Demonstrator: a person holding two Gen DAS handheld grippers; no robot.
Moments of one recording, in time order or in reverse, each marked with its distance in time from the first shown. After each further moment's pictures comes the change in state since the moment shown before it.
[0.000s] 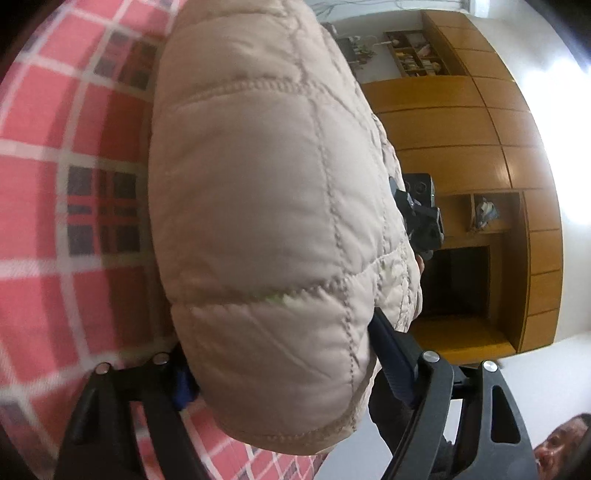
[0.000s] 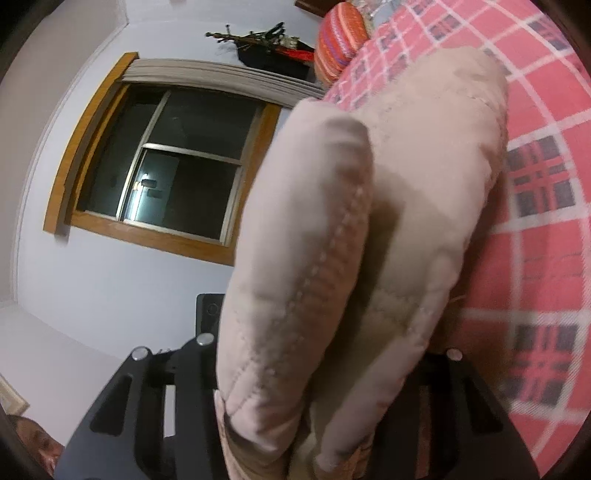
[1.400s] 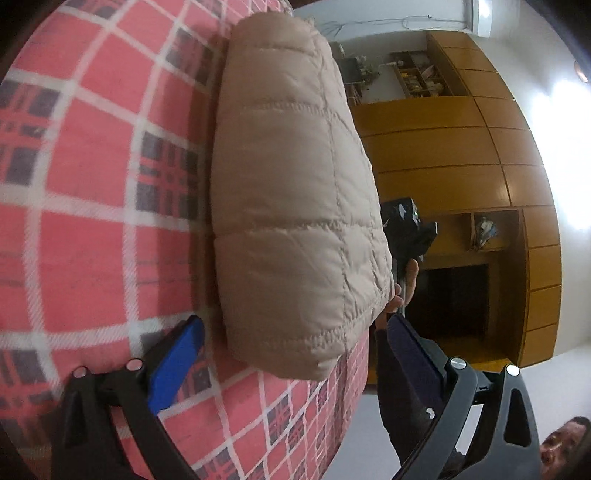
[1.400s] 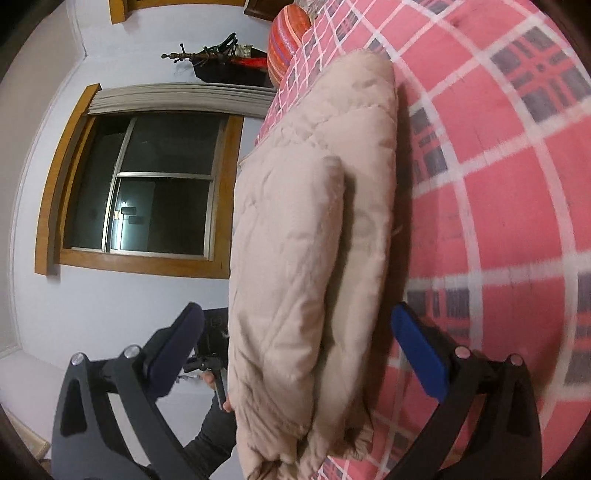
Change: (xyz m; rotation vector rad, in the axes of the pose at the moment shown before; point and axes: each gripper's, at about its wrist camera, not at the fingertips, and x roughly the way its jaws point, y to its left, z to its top) left arm -0.011 0.029 -0.020 -0.055 -0.094 -0.027; right arm -0.039 -0.043 -0.002 0.178 -0.008 -0.067
